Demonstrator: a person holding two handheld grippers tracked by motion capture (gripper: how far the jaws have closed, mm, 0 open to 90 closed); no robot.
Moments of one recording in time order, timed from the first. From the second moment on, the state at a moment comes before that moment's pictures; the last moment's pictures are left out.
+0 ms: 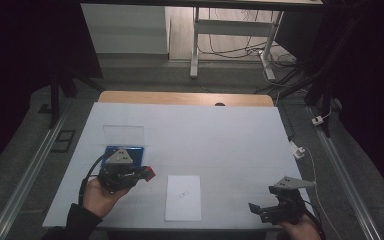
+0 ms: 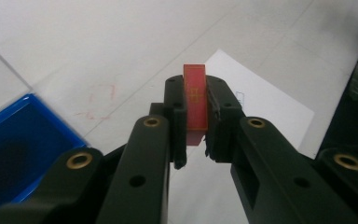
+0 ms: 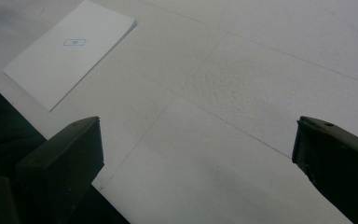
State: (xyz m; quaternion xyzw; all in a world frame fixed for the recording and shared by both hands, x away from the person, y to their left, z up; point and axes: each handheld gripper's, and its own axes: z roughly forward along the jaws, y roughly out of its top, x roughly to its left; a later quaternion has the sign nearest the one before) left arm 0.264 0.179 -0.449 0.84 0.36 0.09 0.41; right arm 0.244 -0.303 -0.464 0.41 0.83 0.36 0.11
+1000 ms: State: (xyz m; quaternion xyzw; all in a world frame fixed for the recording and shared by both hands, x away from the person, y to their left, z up) left arm 0.288 0.217 -0.456 0.80 0.43 0.13 0.39; right arm 0.244 -0.302 -0.465 0.41 0.83 0.36 0.11
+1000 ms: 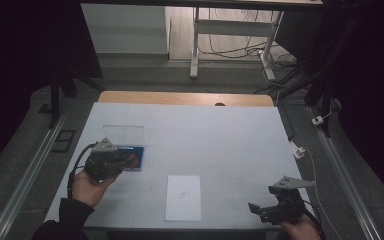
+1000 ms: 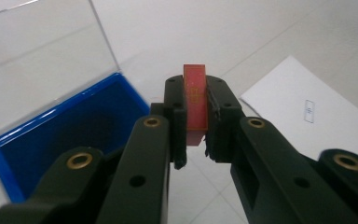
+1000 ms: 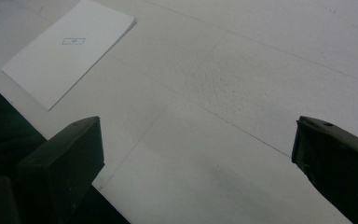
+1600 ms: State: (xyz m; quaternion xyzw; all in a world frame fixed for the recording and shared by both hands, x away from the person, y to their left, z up) left arm 0.316 0.231 -0.467 0.80 0.47 0.15 0.35; right arm 0.245 -0.303 -0.465 0.42 0.83 0.36 0.11
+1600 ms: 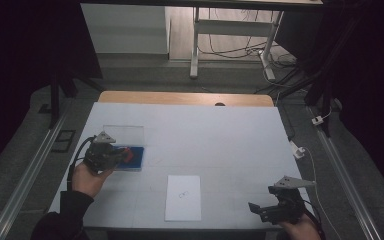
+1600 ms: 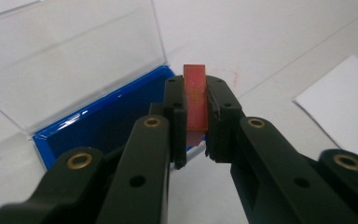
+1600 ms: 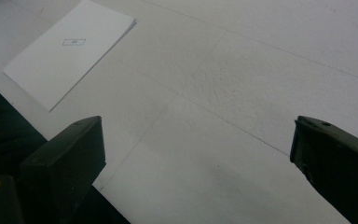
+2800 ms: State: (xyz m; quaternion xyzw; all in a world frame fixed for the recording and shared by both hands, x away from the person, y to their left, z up) left arm 0.351 0.242 -0.496 0.80 0.50 0.15 0.28; right arm 0.245 -0.302 -0.465 0.42 0.83 0.36 0.11
